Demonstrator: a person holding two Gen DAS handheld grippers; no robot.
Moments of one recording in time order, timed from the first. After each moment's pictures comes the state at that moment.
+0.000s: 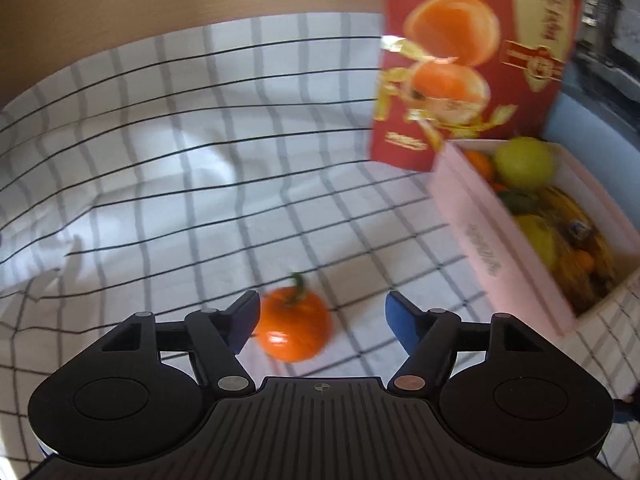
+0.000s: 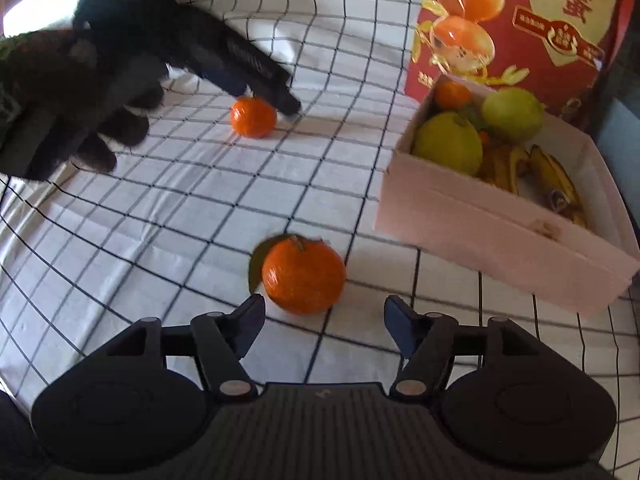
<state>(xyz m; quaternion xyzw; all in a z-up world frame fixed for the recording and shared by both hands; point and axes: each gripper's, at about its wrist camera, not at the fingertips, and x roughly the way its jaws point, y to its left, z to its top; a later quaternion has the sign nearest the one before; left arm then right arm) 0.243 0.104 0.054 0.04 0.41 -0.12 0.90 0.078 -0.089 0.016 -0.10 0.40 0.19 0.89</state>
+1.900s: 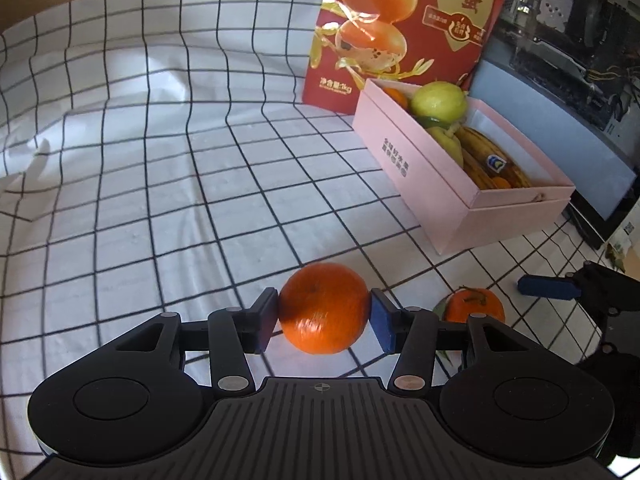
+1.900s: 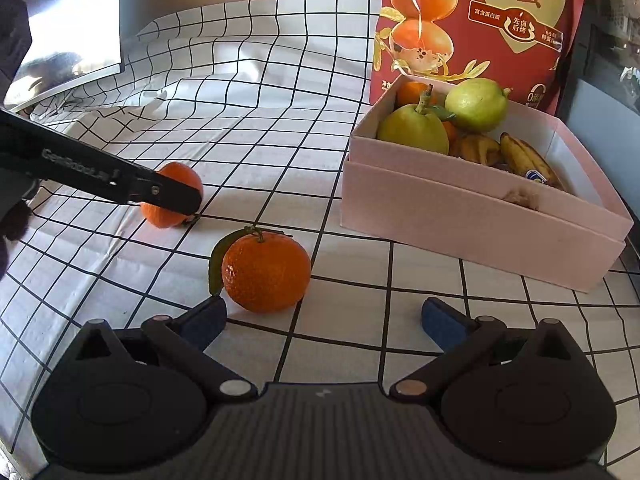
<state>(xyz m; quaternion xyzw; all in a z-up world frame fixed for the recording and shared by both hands) 0.151 0.094 0.023 -0.01 0.41 -0.19 0.89 0.074 -0.097 0.002 -0.07 0.36 0.15 0.92</state>
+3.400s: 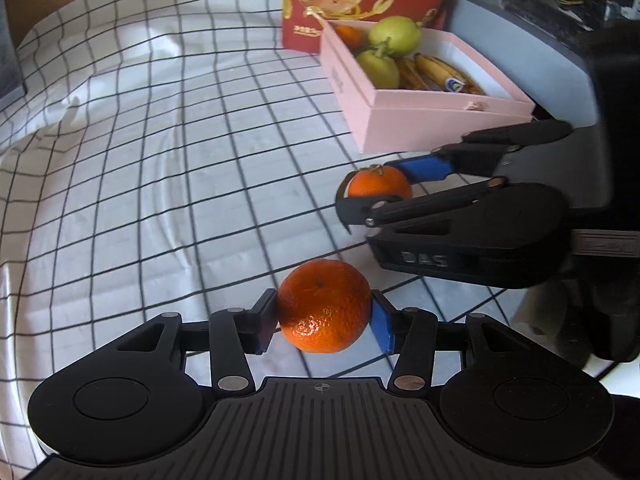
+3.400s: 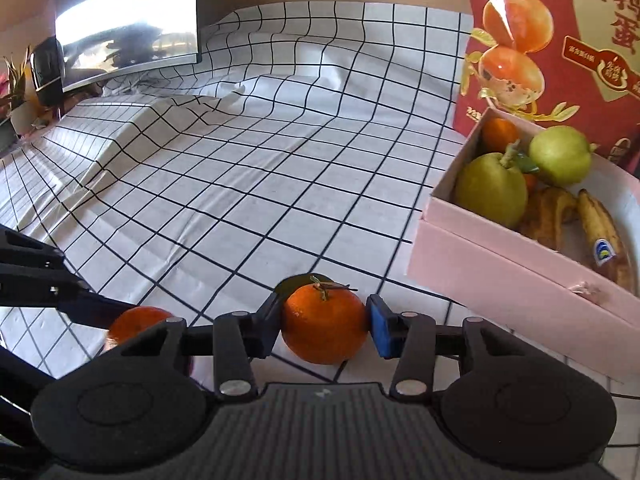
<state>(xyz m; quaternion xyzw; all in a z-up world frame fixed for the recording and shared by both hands) 0.056 0.026 0.044 0.03 0.47 -0.13 0.87 0.086 -0.083 0.029 -0.12 0.36 0.27 0.89</state>
